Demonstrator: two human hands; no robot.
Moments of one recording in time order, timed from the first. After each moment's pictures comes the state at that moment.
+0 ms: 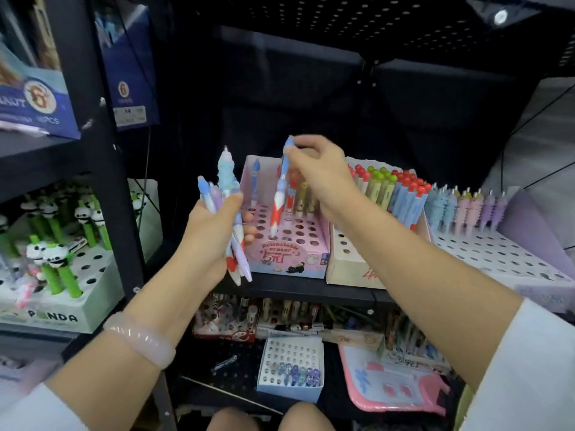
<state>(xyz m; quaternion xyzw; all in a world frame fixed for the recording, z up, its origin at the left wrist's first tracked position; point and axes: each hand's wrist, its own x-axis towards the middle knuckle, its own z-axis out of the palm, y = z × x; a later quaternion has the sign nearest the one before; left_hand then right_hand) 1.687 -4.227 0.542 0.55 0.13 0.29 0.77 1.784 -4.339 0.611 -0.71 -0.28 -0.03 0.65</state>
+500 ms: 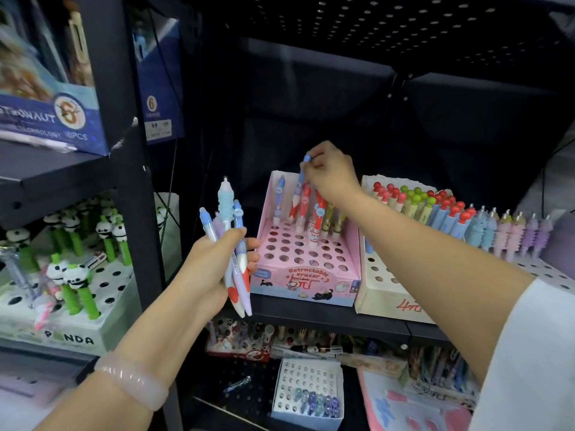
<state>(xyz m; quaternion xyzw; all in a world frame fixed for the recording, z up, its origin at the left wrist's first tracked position) 1.688 -4.189 0.525 0.50 0.16 0.22 0.82 1.859 -4.295 0.608 -0.83 -0.31 -0.17 0.44</state>
